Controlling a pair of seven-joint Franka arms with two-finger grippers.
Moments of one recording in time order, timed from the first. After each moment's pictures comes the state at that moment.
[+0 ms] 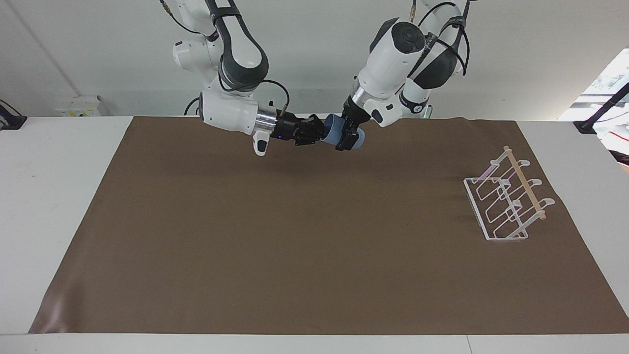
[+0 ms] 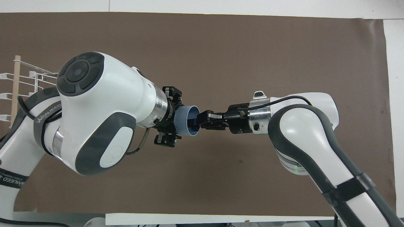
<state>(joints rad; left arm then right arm) -0.71 0.04 0.04 -1.77 -0.35 1.85 -1.95 0.27 -0.03 0.15 -2.17 1.39 2.08 -0.25</state>
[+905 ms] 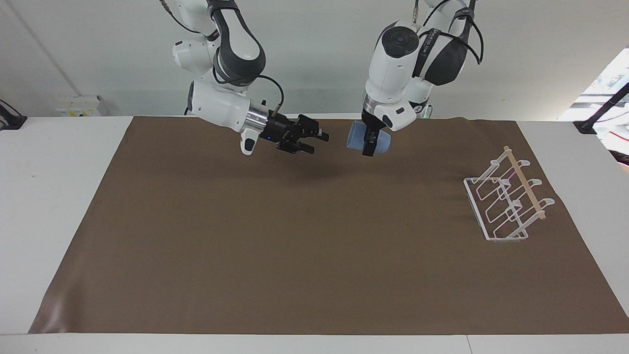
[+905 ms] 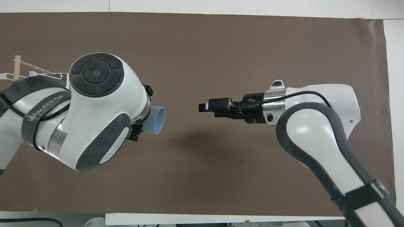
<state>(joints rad) -0.68 0.04 0.05 -1.77 0.14 1.66 -1.86 0.20 -0.06 0.14 -2.14 1.08 2.16 -0.18</state>
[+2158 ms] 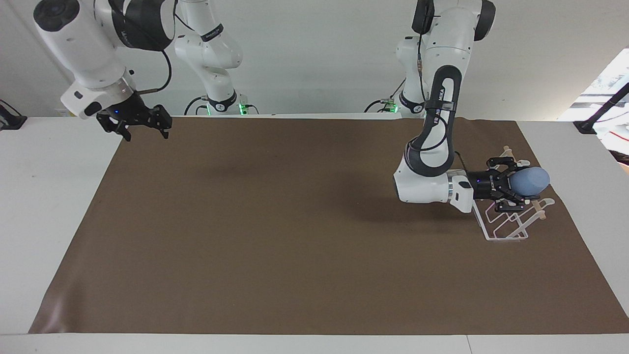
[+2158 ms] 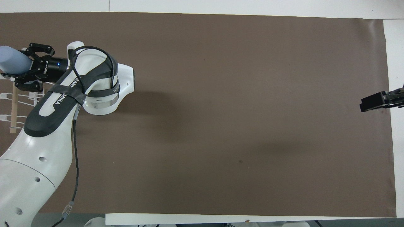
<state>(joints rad) -0.46 0.45 0.06 -1.84 1.55 1.32 -2.05 -0.22 -0.09 0.13 -1.70 -0.06 1.49 -0.17</state>
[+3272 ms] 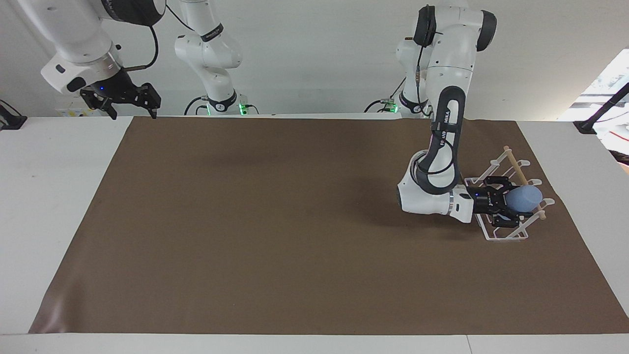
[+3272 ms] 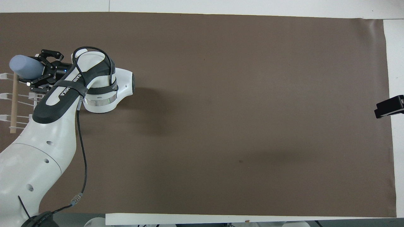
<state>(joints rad) -0.41 0.54 0.05 -1.84 1.50 1.45 -2.25 -0.21 -0.08 0.11 -1.63 -0.10 1.38 -0.17</state>
